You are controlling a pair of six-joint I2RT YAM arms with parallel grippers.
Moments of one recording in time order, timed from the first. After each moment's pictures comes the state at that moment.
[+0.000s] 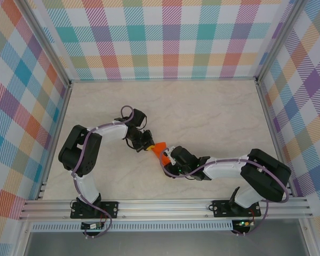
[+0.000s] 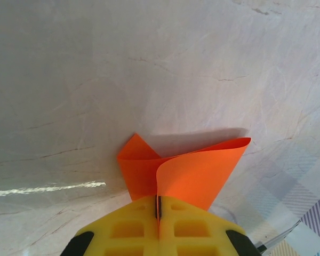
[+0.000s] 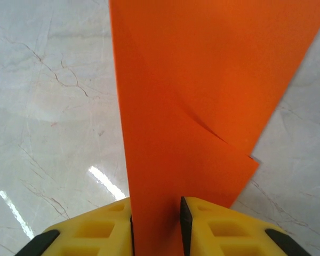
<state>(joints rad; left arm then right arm) -0.48 1.83 1.08 -0.50 0.48 -0.96 1.00 1.49 0.55 0.08 -0.06 0.40</state>
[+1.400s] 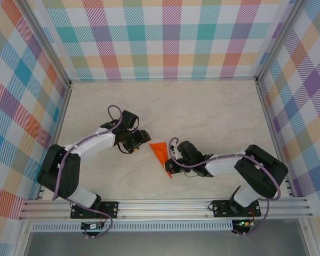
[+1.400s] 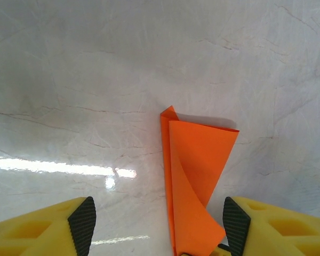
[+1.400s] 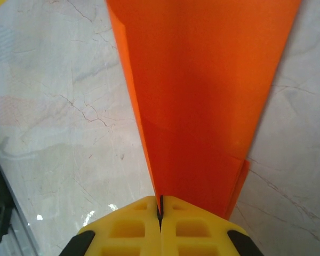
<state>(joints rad) -0.48 1.52 0.94 -0.54 0.26 -0.98 0.86 1.56 0.49 0.29 -0.34 0.72</state>
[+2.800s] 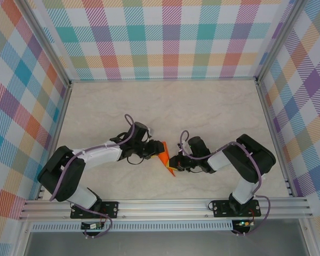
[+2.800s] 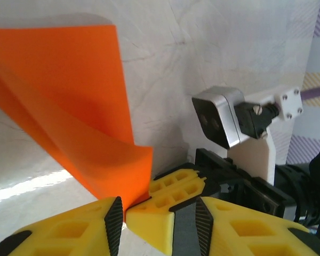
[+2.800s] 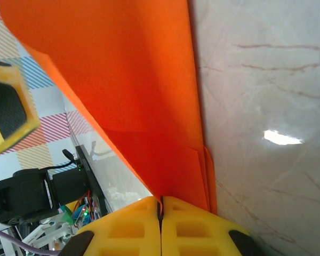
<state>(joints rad) -0.67 1.52 0.75 -0.09 0.45 -0.94 0.65 1.73 0.43 0.57 -0.75 1.03</state>
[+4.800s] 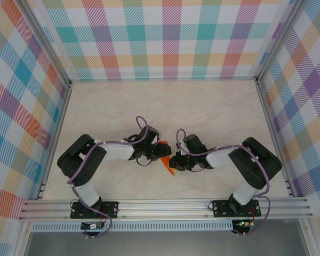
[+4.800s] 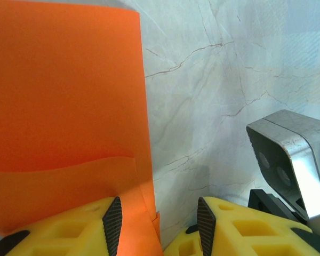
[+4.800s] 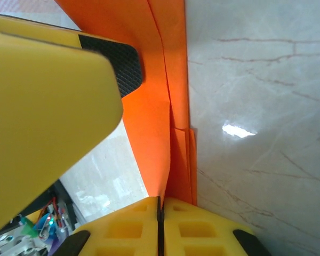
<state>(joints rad) -0.73 1.74 0.80 0.05 0.38 -0.94 0.71 1.64 0.54 0.19 -0.61 0.91</state>
